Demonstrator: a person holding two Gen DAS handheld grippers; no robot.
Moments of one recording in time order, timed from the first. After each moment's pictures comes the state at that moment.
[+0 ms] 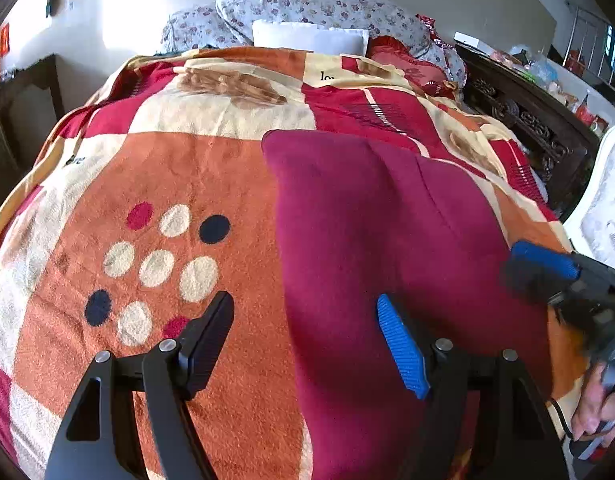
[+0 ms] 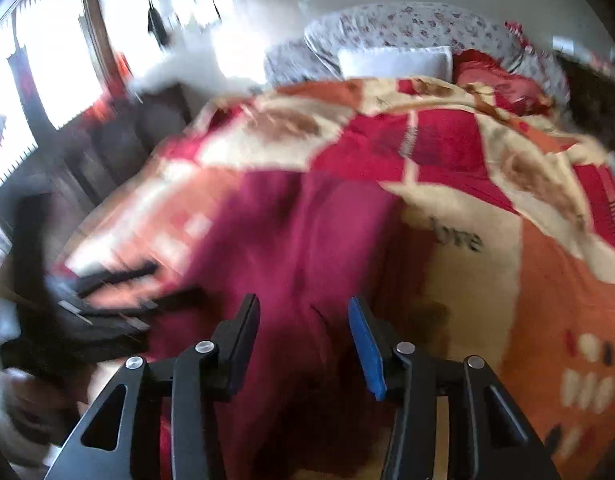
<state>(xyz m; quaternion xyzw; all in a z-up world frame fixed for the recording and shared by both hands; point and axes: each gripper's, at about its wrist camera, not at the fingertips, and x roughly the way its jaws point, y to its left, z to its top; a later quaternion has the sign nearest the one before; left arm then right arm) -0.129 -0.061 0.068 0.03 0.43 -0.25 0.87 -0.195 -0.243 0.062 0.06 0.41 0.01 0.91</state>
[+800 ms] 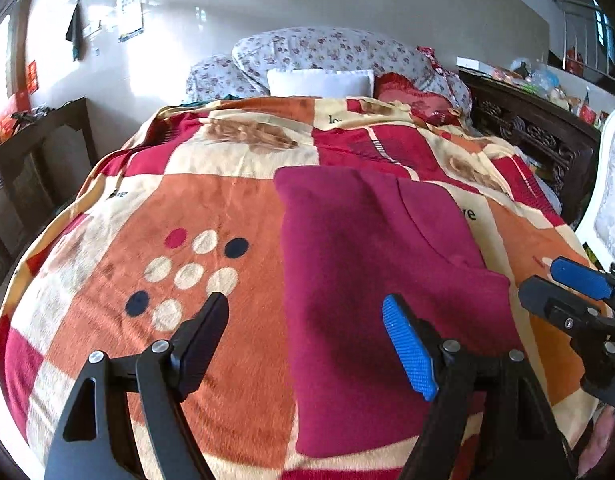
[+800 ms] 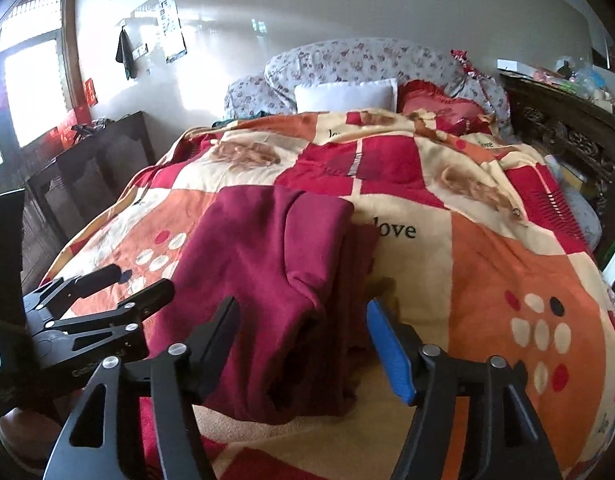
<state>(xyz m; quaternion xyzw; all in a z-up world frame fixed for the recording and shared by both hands) -0.183 -0.057 0.095 0.04 0.35 -0.20 0.91 -0.274 -0.229 0.106 0.08 0.32 -0.06 0.94</state>
